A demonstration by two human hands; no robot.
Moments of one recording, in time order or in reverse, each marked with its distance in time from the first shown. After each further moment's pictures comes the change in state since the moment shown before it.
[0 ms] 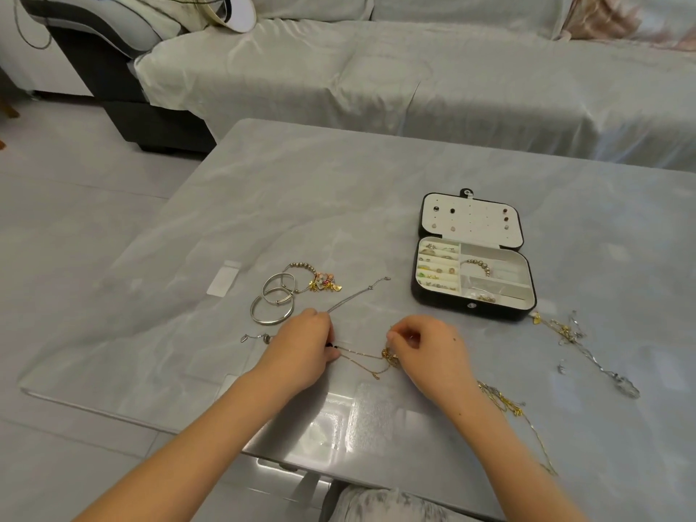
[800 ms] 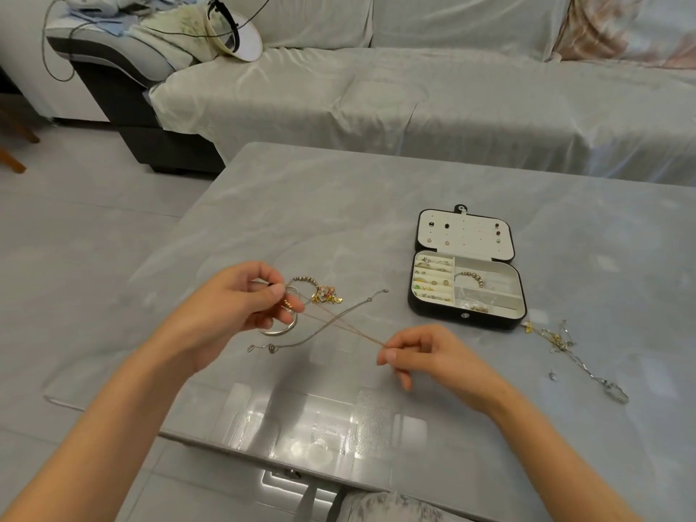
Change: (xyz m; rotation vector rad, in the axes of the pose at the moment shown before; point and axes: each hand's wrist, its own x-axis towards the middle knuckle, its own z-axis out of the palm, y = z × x) left_hand -0.042 -0.015 -0.103 -1.064 0.040 -0.073; right_hand -0.006 -0.002 -0.041 0.644 -0.545 -0.064
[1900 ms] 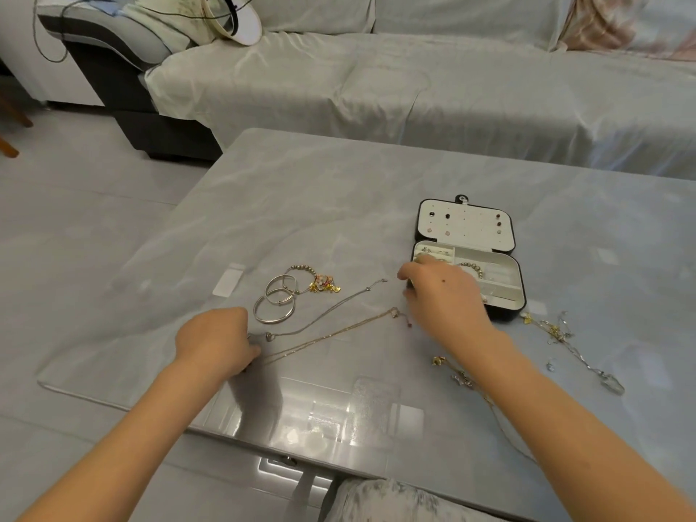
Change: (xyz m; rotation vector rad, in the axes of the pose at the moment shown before) left_hand 0.020 -0.068 -0.004 1.424 0.172 -0.267; right_hand 0.037 -0.021 -0.015 -1.228 0.544 -0.093
